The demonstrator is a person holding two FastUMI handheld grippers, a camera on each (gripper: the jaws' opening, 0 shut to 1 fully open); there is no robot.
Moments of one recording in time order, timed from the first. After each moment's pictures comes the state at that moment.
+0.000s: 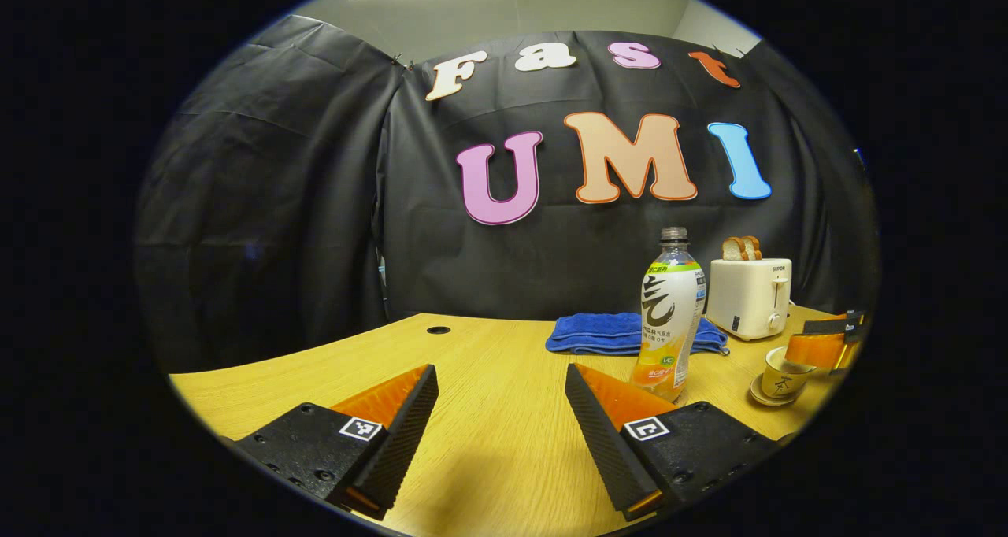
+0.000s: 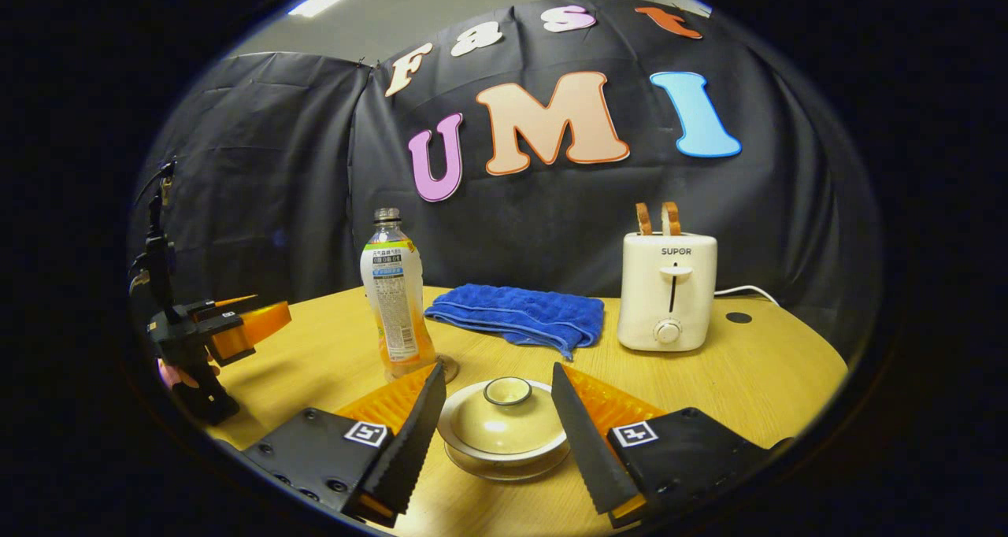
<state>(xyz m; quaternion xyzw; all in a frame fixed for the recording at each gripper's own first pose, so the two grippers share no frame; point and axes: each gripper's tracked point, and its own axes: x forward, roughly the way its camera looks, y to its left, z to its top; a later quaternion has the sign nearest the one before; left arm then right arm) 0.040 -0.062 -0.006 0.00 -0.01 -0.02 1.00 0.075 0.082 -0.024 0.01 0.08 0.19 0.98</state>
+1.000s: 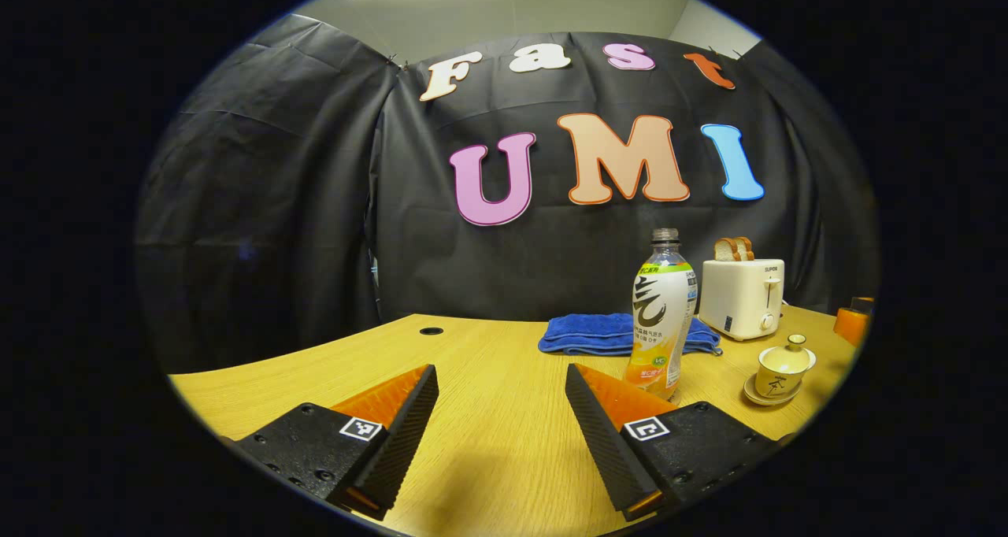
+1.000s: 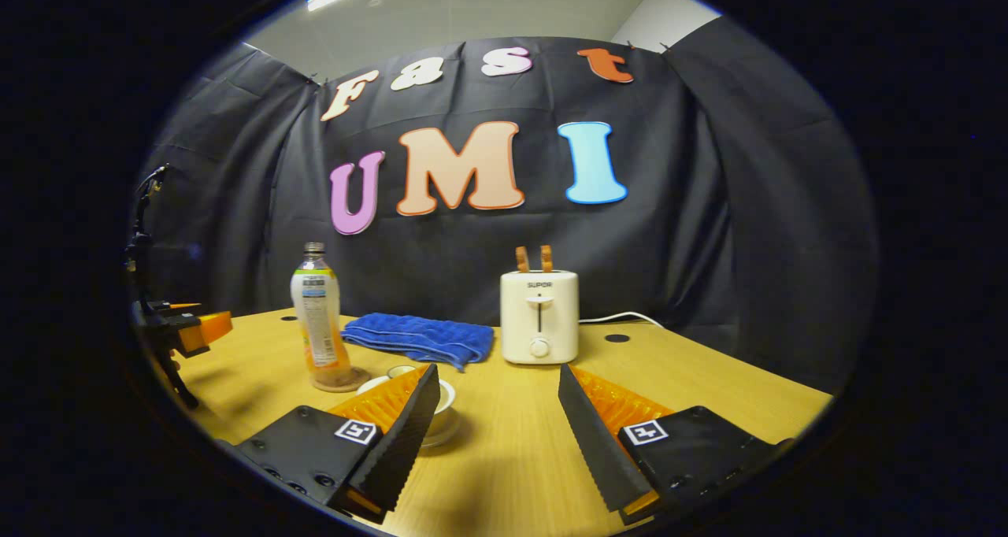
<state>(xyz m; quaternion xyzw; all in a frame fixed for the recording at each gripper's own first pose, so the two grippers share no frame) 0.039 -0.069 -0.007 0.00 -0.01 -0.03 1.00 0.031 -0.026 0.000 0.00 0.00 -0.01 1.00</state>
